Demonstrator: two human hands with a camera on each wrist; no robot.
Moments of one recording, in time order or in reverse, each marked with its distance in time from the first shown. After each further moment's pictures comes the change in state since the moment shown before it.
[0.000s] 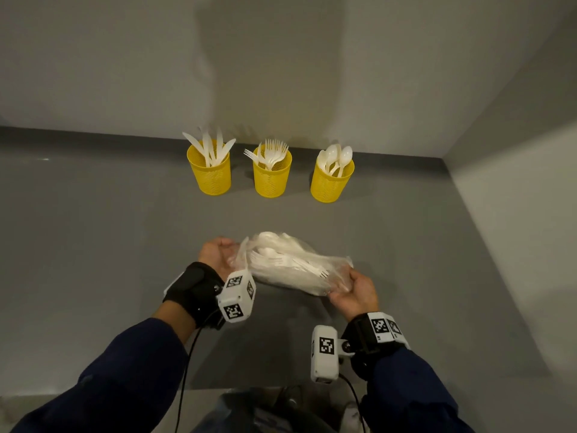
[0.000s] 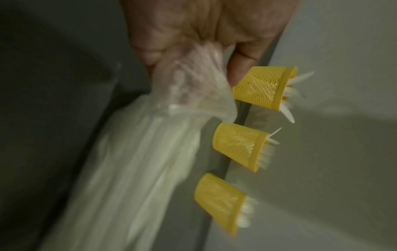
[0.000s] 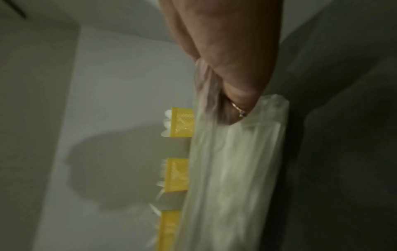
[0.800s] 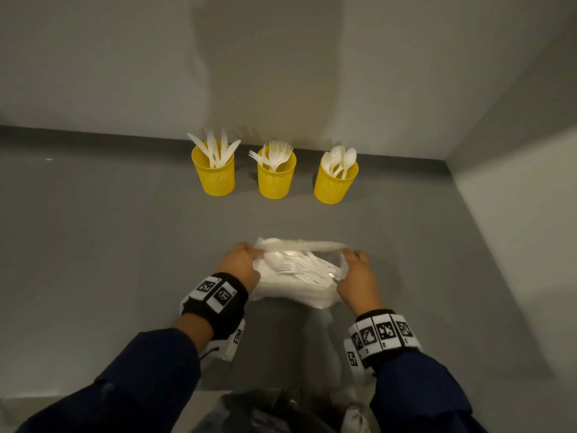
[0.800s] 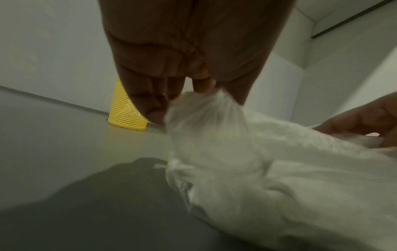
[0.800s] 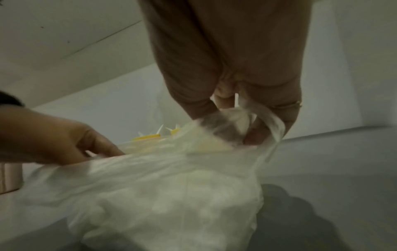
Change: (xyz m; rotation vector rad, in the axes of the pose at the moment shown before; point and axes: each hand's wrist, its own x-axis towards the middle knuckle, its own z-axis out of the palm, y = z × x) left_hand -0.002 -0.019 0.004 1.503 0.037 0.499; right_hand -0.023 -0.008 0.021 -1.726 0.155 -0.559
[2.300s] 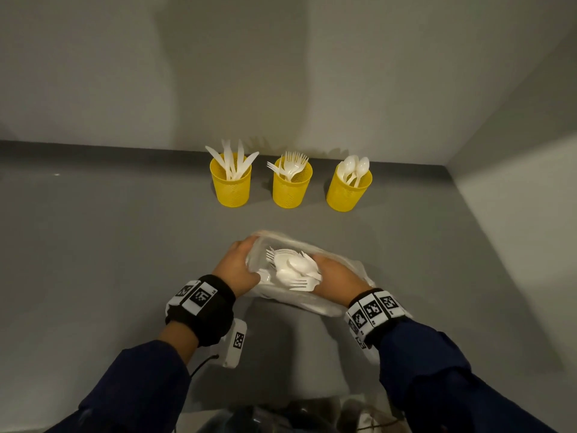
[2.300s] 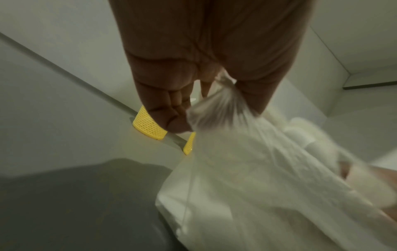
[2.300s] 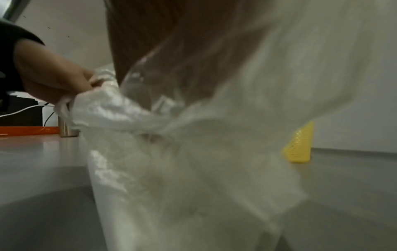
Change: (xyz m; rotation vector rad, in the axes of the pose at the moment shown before) left_hand 0.000 -0.043 -0.054 -0.265 0.021 0.186; right_hand 0.001 -0.078 0.033 -0.263 -0.237 -0.426
